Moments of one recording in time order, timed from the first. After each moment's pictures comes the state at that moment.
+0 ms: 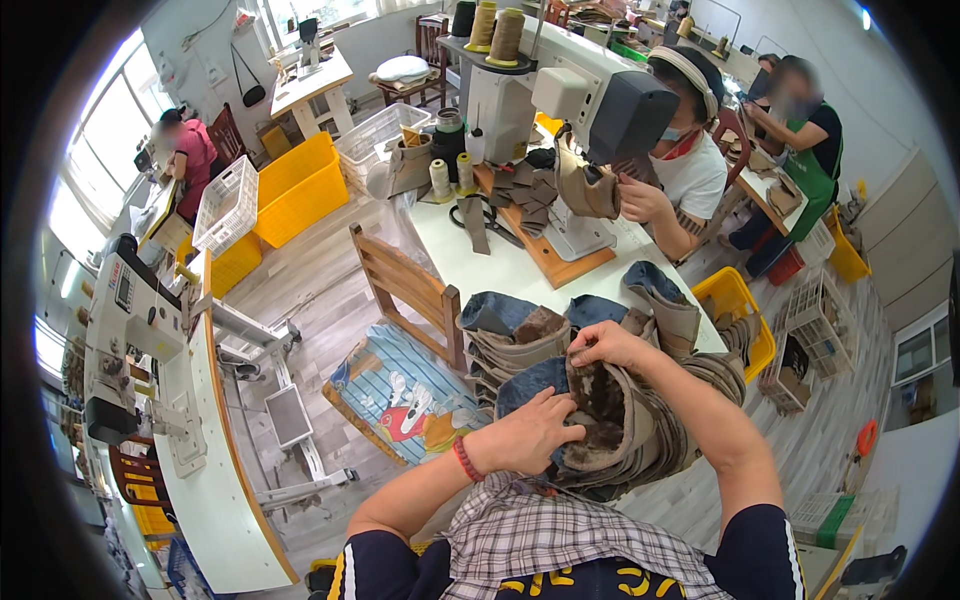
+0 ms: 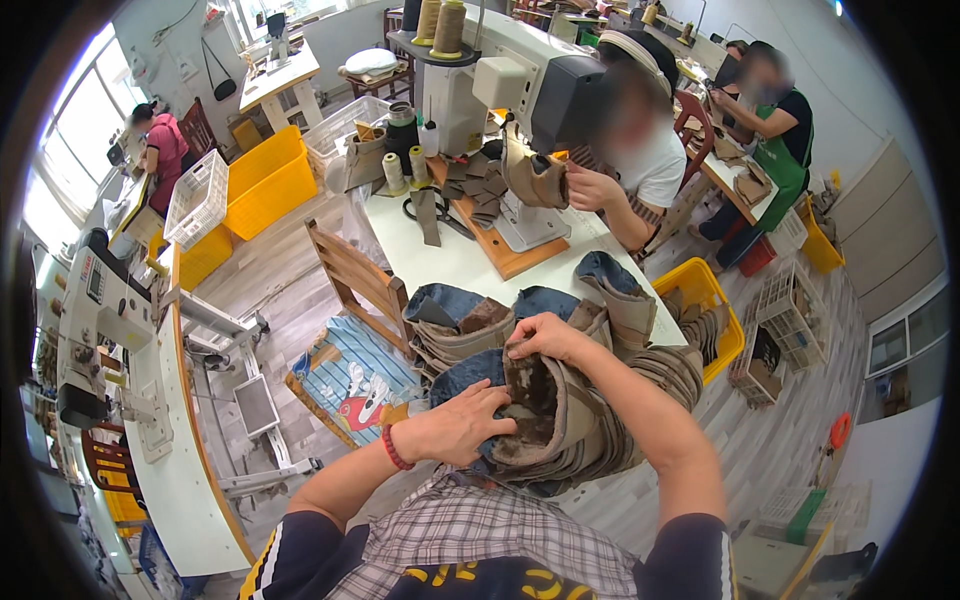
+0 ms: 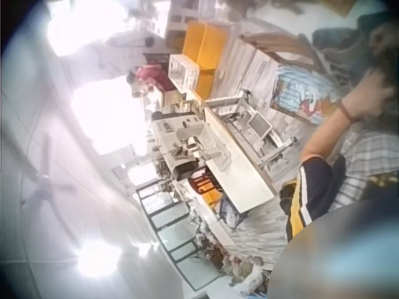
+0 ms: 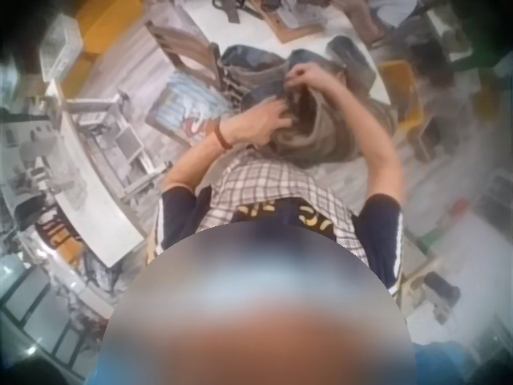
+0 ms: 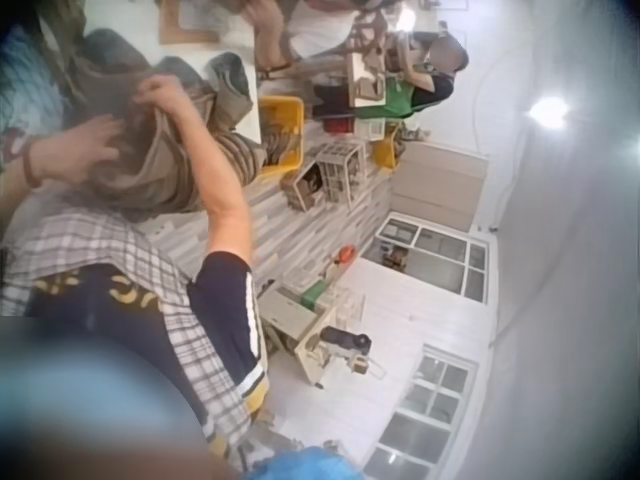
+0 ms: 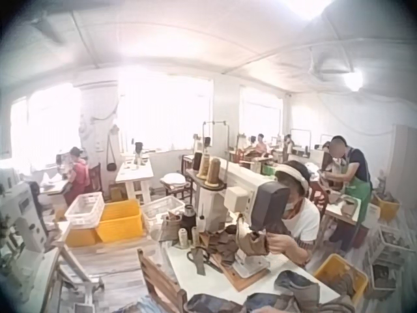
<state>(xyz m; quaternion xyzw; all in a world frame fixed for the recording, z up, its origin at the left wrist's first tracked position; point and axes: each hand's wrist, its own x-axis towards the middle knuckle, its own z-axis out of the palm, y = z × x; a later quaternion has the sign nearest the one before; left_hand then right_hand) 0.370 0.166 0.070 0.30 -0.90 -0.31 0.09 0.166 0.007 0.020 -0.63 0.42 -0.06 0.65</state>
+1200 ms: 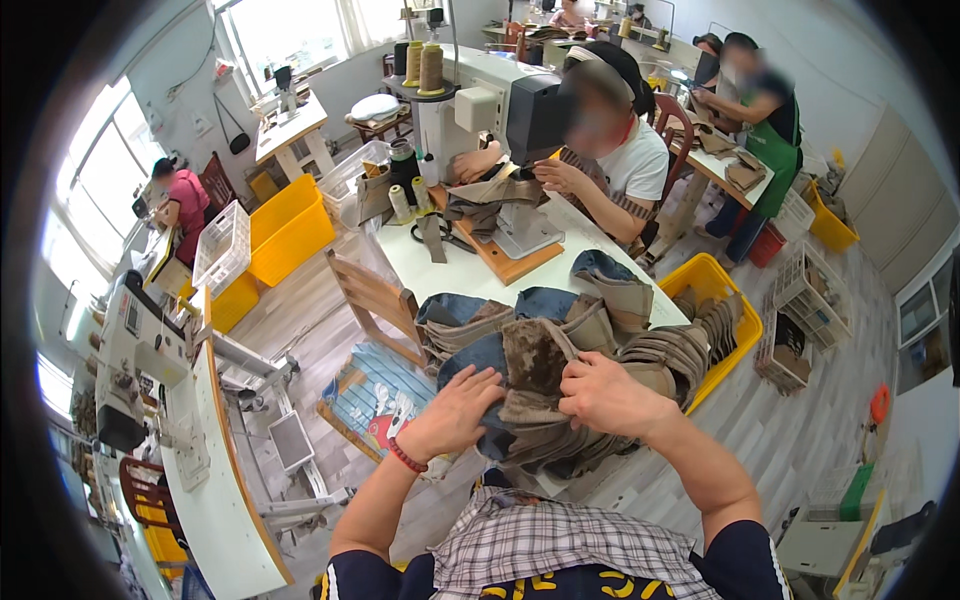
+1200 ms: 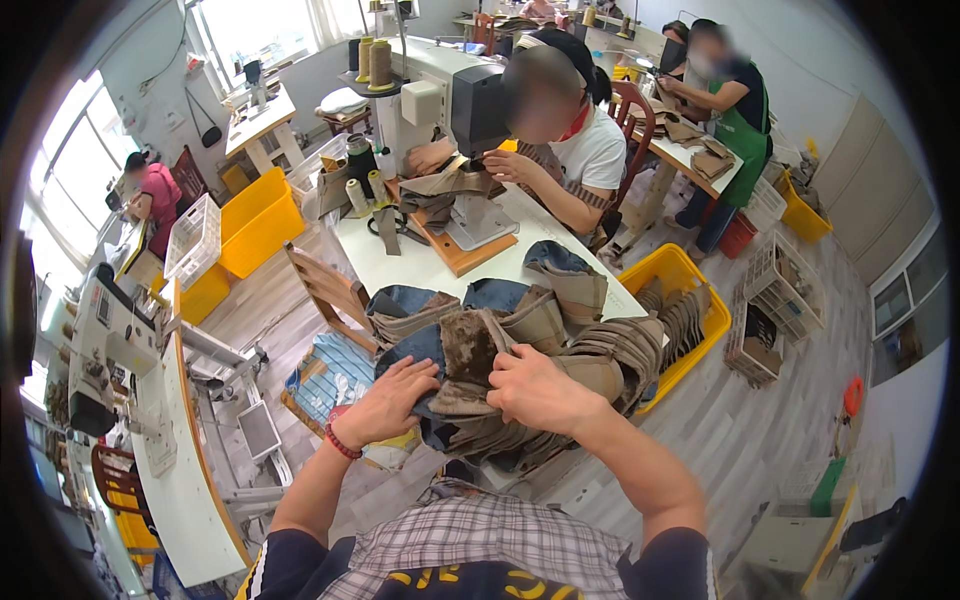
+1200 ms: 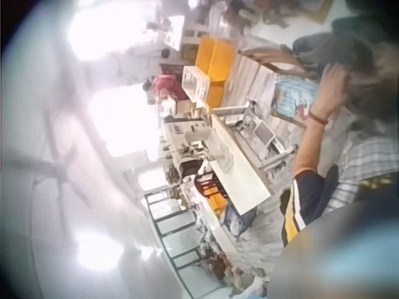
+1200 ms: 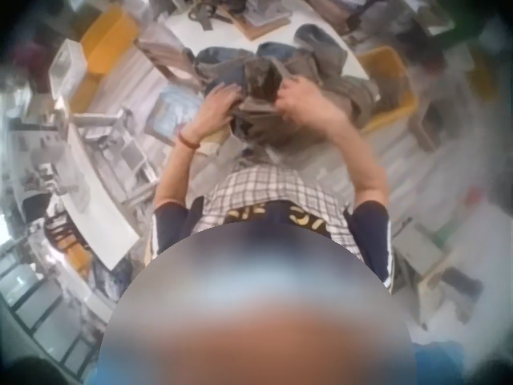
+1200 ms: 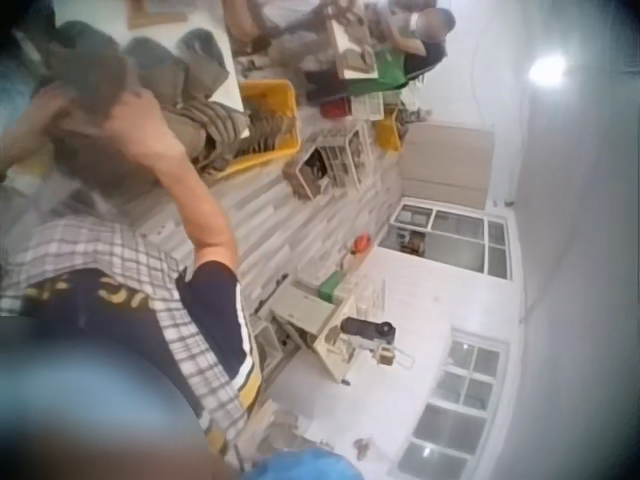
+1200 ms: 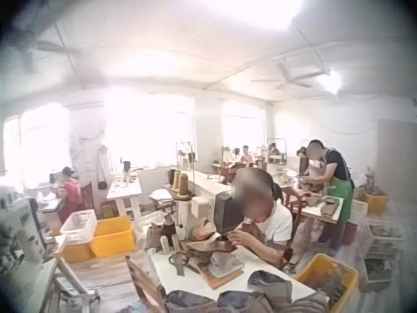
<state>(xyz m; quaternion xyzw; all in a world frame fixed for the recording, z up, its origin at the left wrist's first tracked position) 0.355 0.212 0.093 0.42 -0.88 -0.17 0.13 0.080 0.161 0.140 -0.98 0.17 -0.07 0.04</state>
